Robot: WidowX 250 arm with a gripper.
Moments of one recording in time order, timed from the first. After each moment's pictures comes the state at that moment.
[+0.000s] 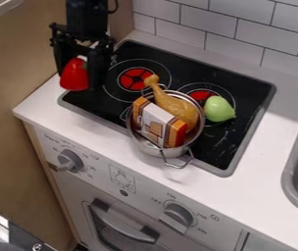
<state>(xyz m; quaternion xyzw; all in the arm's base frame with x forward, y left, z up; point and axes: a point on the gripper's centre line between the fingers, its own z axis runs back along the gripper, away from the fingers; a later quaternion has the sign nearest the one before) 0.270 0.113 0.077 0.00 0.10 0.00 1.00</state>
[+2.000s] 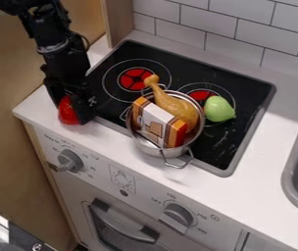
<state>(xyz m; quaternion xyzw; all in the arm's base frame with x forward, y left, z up) 0.256 0.129 0.026 -0.05 -0.02 -0.08 1.00</state>
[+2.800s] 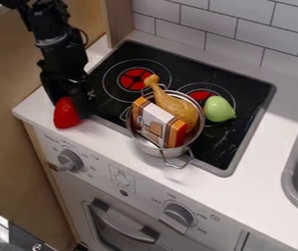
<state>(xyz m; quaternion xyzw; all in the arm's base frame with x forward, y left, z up) 0.259 0.128 0.033 -0.05 -0.01 -0.06 1.00</state>
